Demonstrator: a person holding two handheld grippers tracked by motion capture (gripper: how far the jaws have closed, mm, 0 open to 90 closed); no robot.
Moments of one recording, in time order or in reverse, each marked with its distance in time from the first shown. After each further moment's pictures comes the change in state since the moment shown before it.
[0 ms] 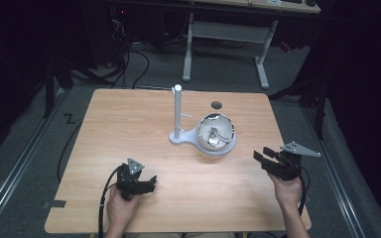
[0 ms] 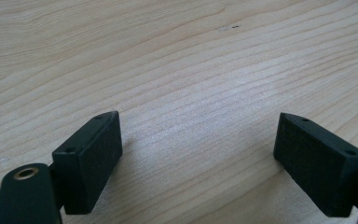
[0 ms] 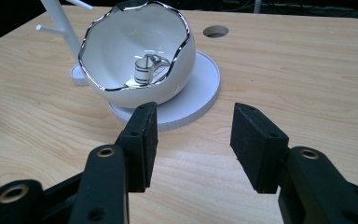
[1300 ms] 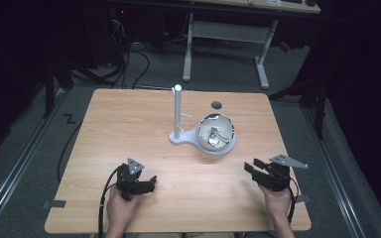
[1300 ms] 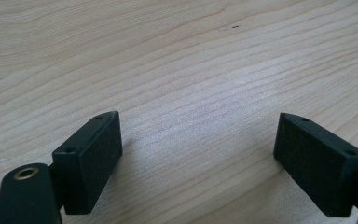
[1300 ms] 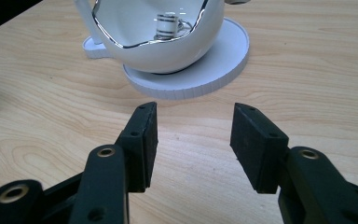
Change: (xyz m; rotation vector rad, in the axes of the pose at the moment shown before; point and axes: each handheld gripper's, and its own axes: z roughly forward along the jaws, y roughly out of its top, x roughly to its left) left arm 0.000 0.000 0.000 0.000 0.000 0.000; right arm 0.018 -0.037 0.016 0.032 0.040 0.027
